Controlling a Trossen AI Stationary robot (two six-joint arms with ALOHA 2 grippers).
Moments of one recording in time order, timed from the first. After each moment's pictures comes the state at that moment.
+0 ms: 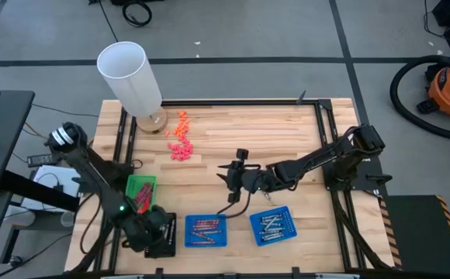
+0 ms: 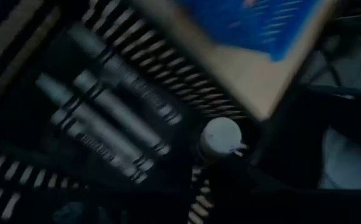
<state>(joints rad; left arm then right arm) -0.91 1.40 0.75 -0.33 -0.17 -1.58 0.26 1.71 1.09 0.15 0.62 -0.14</state>
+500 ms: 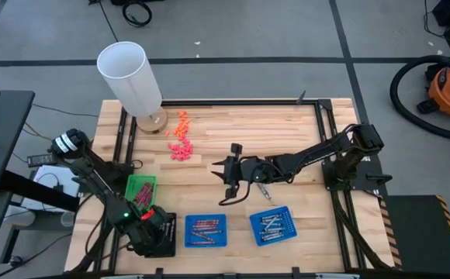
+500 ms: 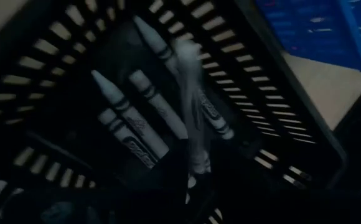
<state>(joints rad) -0.93 1.50 0.75 -0.38 -0.19 -1.70 0.20 1.71 1.09 0.25 0.44 -0.18</state>
